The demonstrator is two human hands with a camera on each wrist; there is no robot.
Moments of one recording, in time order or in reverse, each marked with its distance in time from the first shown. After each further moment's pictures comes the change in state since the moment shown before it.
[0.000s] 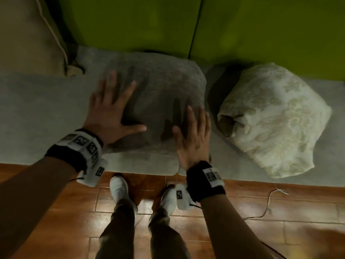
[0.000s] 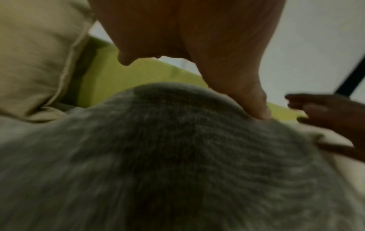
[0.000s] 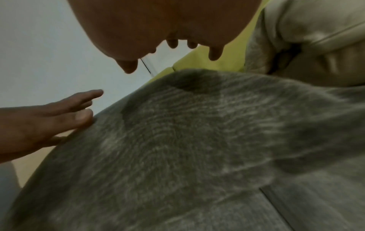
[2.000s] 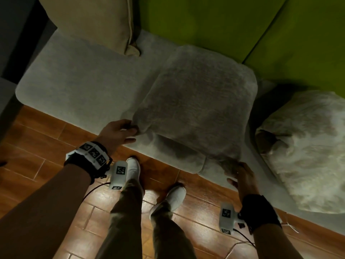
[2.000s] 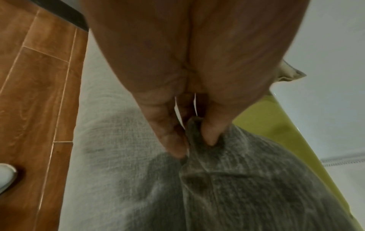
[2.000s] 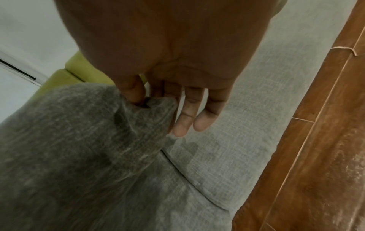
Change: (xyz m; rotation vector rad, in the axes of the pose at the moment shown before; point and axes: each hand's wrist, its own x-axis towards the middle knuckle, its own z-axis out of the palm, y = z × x) left_hand -0.112 -0.096 0.067 -1.299 0.006 -0.787; right_hand -0.038 0.123 0.011 0.551 -0.243 0.648
